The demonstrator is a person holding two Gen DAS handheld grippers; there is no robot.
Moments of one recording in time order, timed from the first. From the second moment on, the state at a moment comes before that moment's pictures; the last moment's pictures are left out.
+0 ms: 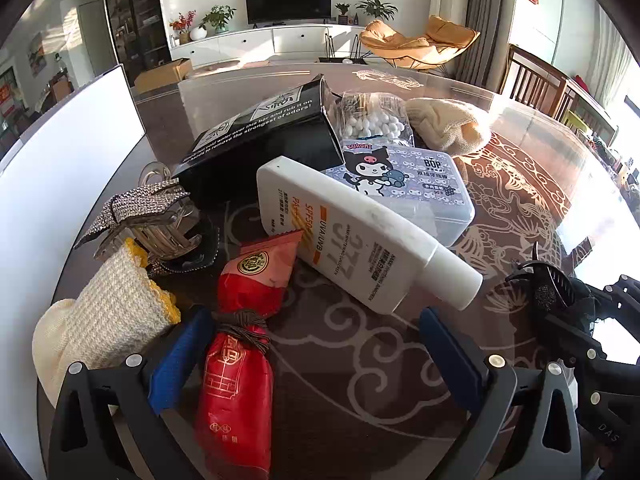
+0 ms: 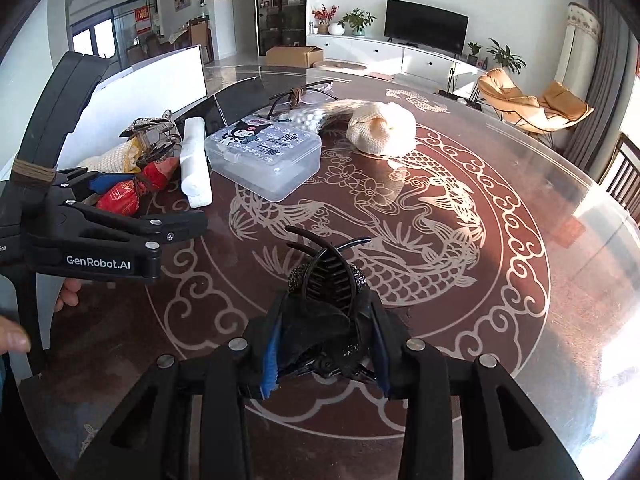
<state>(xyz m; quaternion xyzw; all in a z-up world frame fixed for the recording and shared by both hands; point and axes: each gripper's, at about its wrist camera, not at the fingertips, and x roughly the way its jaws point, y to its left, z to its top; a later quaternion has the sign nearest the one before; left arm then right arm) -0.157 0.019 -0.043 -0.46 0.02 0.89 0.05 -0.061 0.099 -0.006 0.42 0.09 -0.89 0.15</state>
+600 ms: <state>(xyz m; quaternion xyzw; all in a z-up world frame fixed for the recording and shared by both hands) -0.158 0.020 -0.043 -0.46 0.02 0.89 0.05 -0.058 0.097 -0.006 0.42 0.09 -0.89 0.15</state>
